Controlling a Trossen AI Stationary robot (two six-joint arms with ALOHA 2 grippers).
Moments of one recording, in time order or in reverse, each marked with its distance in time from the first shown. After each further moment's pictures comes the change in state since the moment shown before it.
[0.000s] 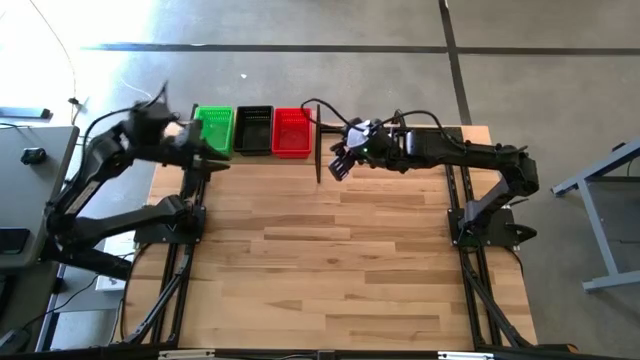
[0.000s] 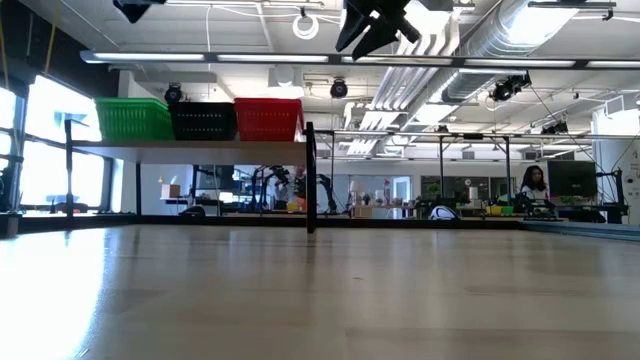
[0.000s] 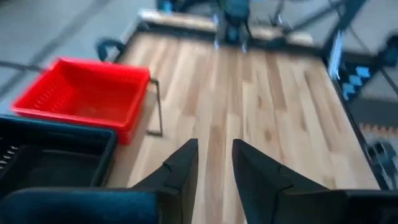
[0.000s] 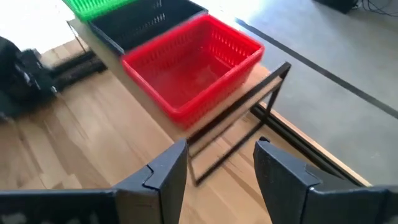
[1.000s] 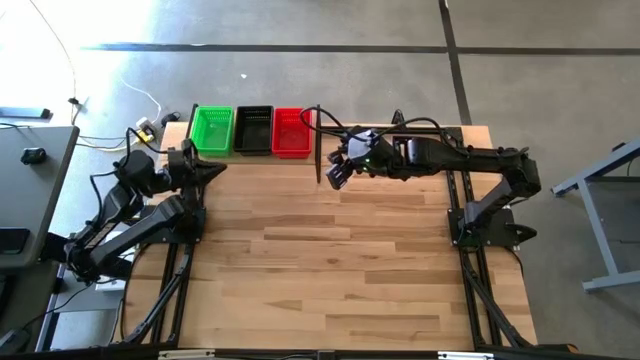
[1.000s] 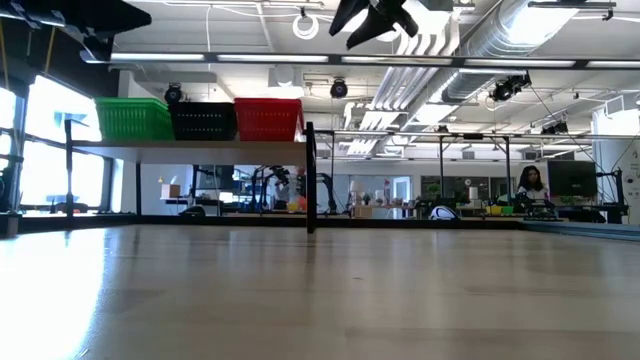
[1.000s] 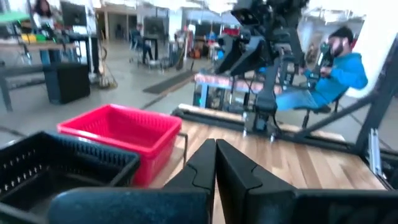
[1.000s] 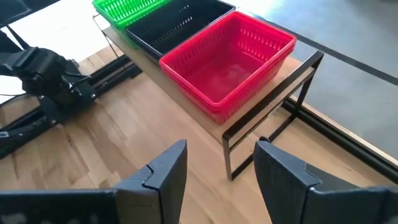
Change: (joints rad) left arm -0.029 -0.628 -0.681 0.667 -0.139 -0.375; right arm 0.068 -0.006 0.000 0.022 -0.021 0.121
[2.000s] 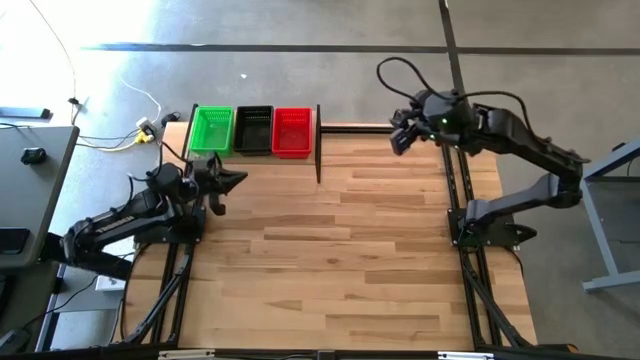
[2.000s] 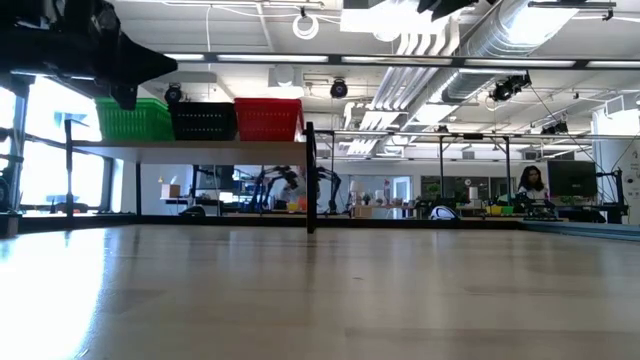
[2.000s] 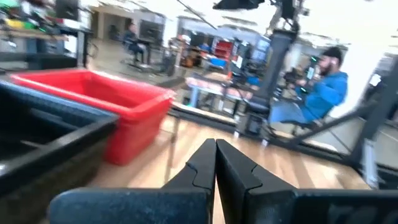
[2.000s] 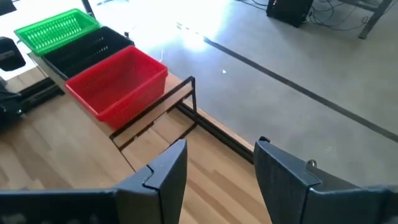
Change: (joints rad) left arm -0.247 0.006 -0.348 0.421 -0.232 -0.120; right arm -0.205 -0.355 -0.003 -0.301 0.035 -0.175
